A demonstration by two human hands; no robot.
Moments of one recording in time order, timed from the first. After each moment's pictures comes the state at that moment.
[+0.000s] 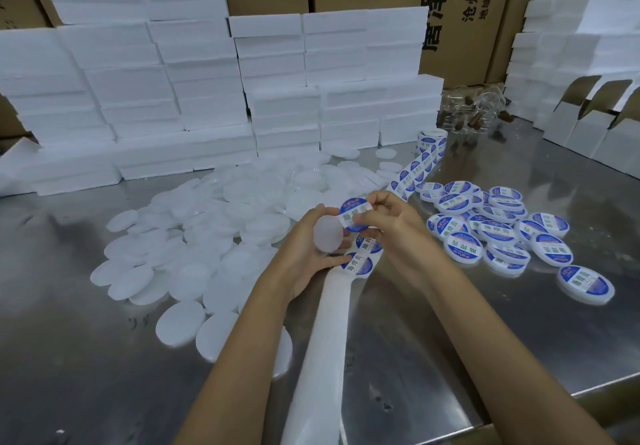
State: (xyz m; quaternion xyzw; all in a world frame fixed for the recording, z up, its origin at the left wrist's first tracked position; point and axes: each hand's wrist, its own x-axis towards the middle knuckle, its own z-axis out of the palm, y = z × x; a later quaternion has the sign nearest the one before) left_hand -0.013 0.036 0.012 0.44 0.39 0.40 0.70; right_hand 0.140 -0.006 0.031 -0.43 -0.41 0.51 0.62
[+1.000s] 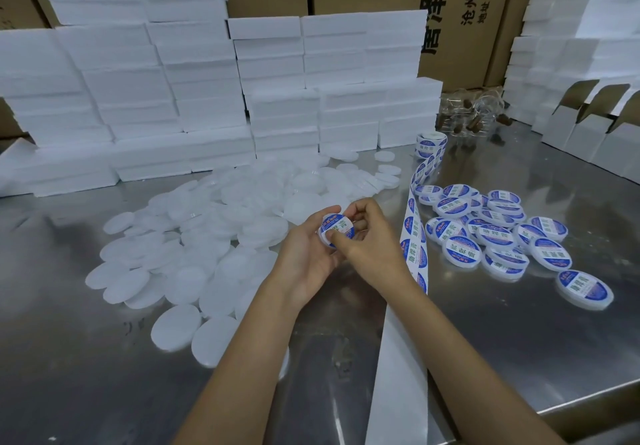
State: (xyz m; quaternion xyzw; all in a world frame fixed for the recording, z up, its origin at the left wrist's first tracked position) left_hand -0.004 0.023 0.020 0.29 0.31 0.47 0.78; right_hand 0.110 0.005 0.002 -0.54 -0.54 0.27 0.59
